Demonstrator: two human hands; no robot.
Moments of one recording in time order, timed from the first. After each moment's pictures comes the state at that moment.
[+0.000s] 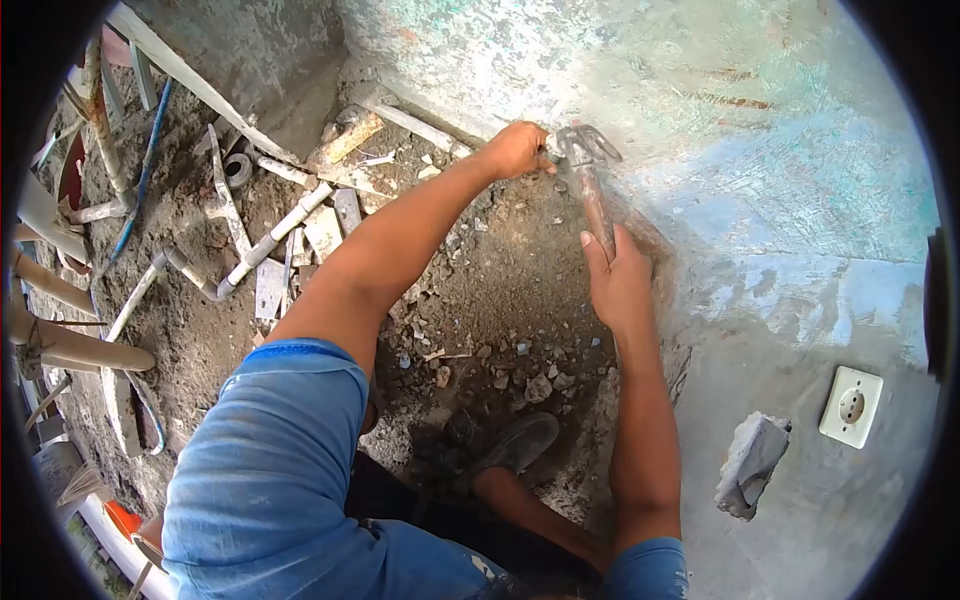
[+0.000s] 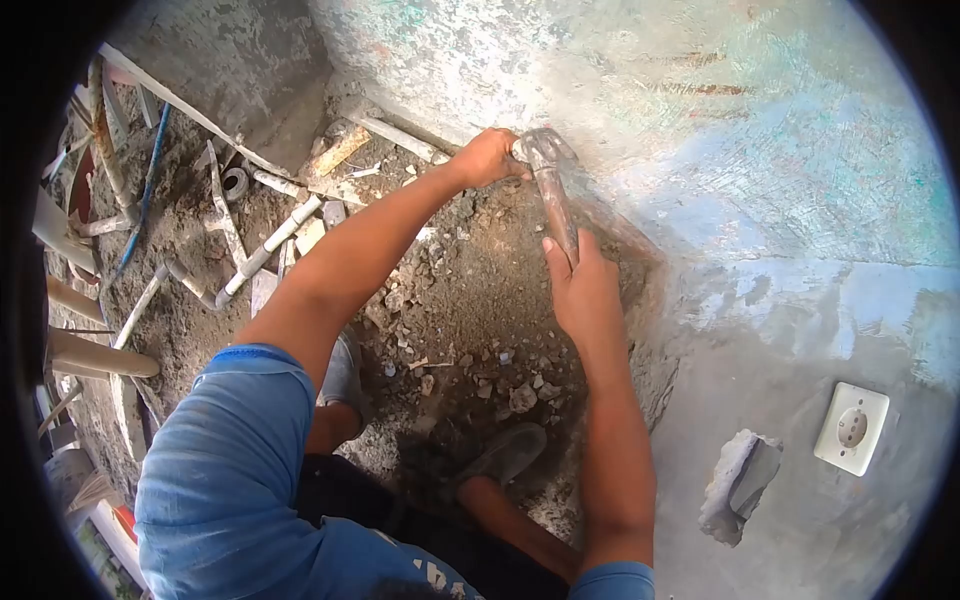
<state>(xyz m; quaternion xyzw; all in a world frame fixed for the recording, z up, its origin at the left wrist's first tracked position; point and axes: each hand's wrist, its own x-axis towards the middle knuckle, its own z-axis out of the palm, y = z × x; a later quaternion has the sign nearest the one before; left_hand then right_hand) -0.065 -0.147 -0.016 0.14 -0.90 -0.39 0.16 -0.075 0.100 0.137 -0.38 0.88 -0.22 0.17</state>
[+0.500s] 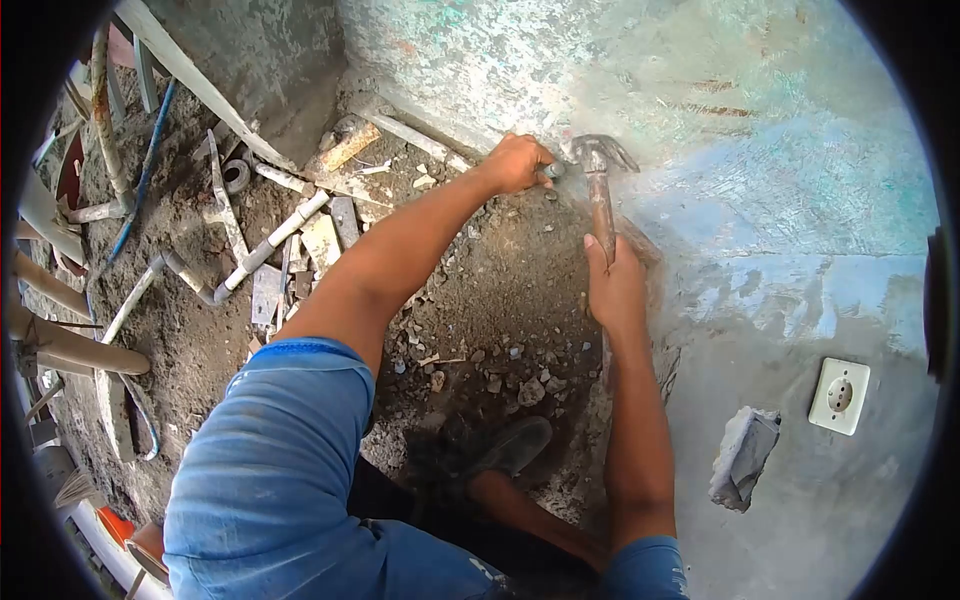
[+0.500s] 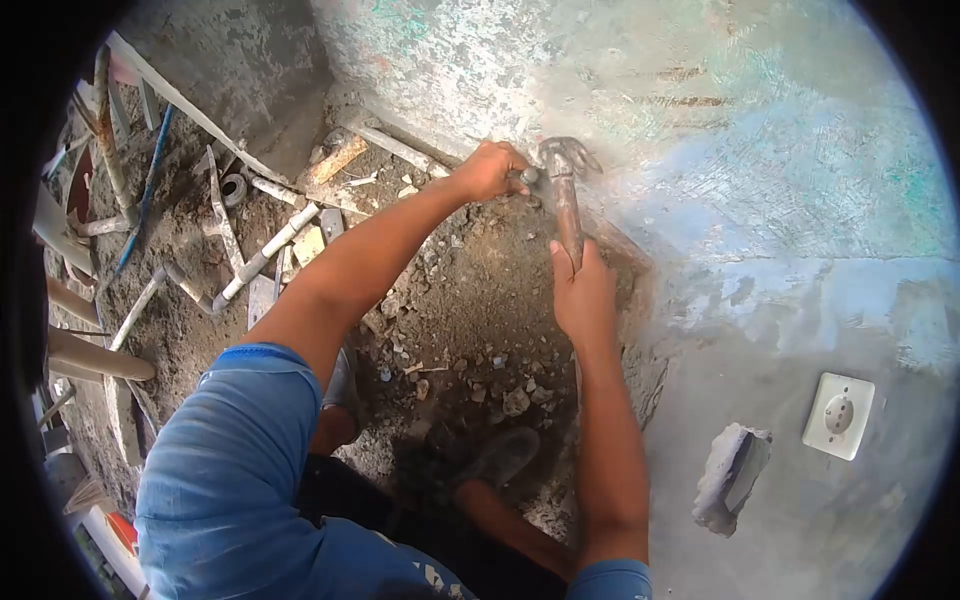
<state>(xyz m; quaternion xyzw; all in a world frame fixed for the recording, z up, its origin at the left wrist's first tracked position) -0.063 -0.135 0.001 0.11 -0.94 -0.28 0.17 -0.084 0.101 0.129 -0.36 0.90 -0.23 0.10</state>
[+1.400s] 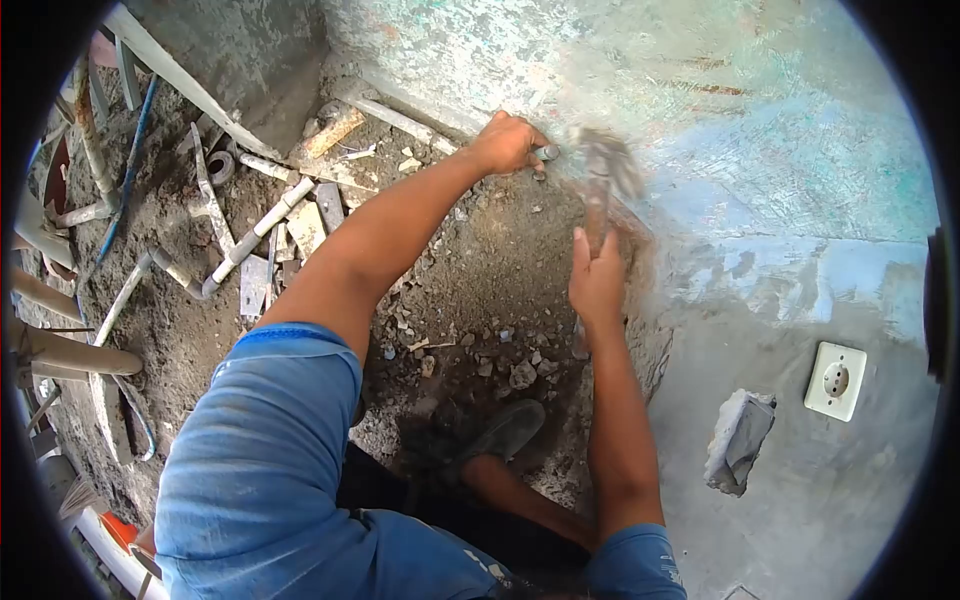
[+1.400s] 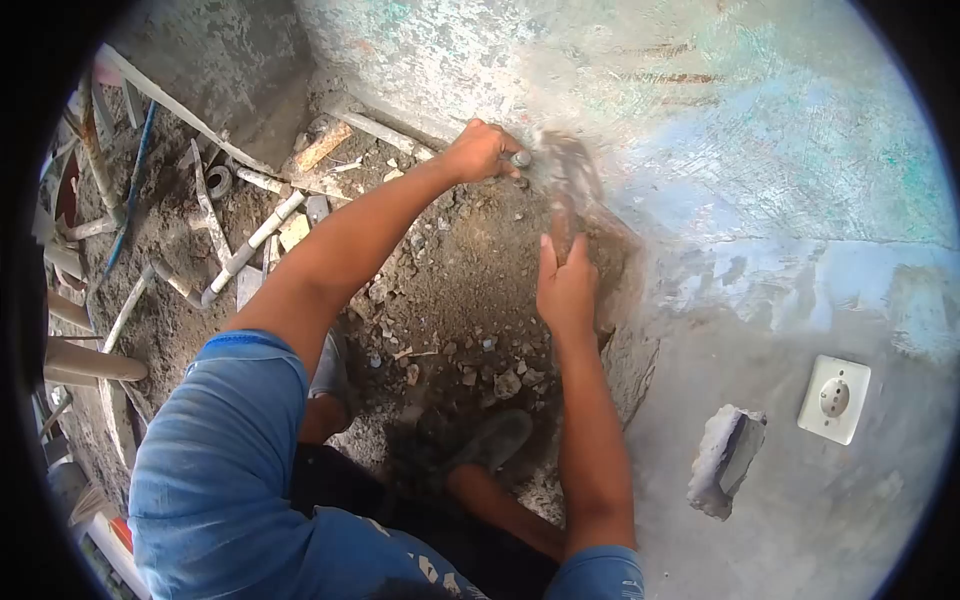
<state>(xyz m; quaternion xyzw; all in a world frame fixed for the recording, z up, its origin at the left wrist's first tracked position) -0.062 -0.125 0.019 0.12 -0.94 -0.30 0.09 -0.083 0.129 0.081 -0.34 0.90 -0.26 0.06</state>
